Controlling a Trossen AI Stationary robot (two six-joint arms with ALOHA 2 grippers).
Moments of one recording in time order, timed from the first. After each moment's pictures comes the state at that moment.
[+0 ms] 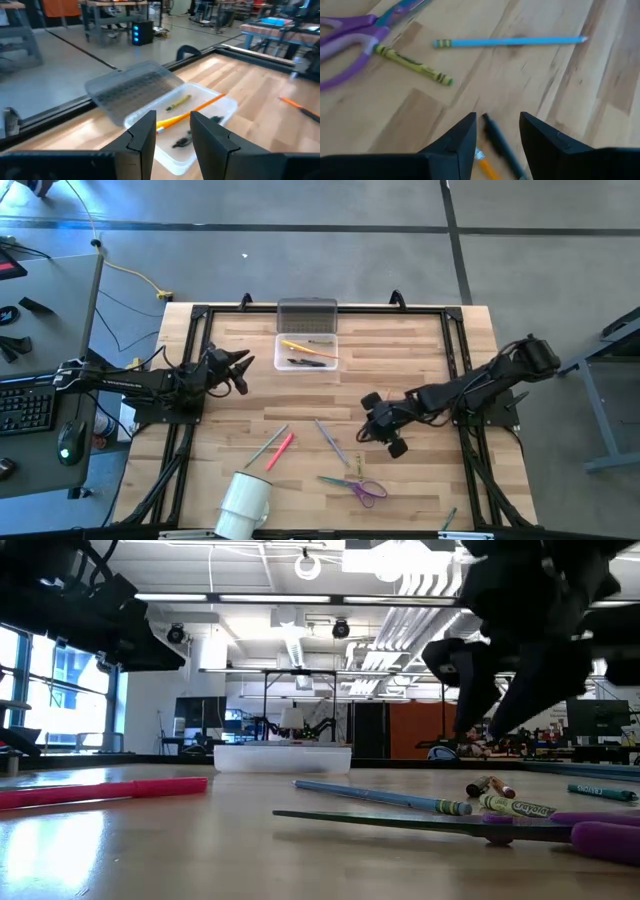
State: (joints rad) left arm -0.02 0.42 0.11 0.09 -0.72 -0.22; right arm 0.25 1.45 0.65 -0.07 -0.05 -0.26
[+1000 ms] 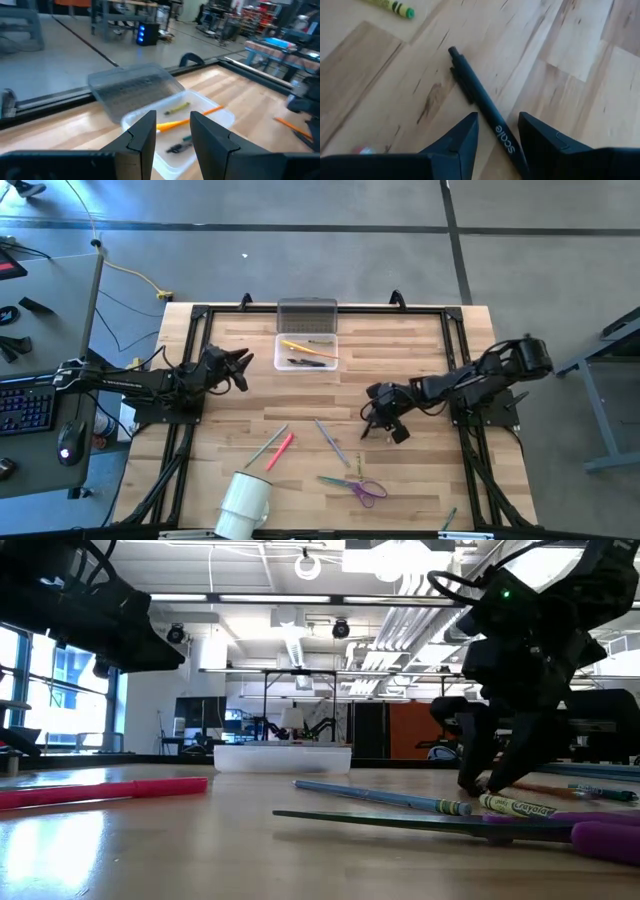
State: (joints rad) left arm -0.02 0.42 0.11 0.11 -0.77 -0.35; right arm 0.05 1.54 0.45 0.18 -0.19 -0.40
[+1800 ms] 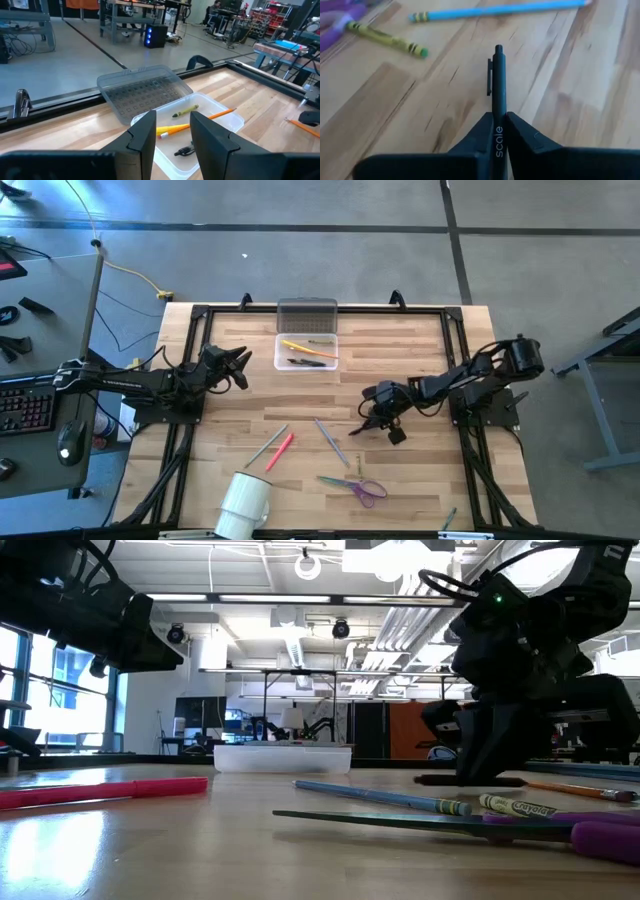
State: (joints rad) left arm -0.02 0.42 0.11 0.10 -0.81 -0.35; right arm 0.02 1.59 0.44 0.35 -0.33 -0.32
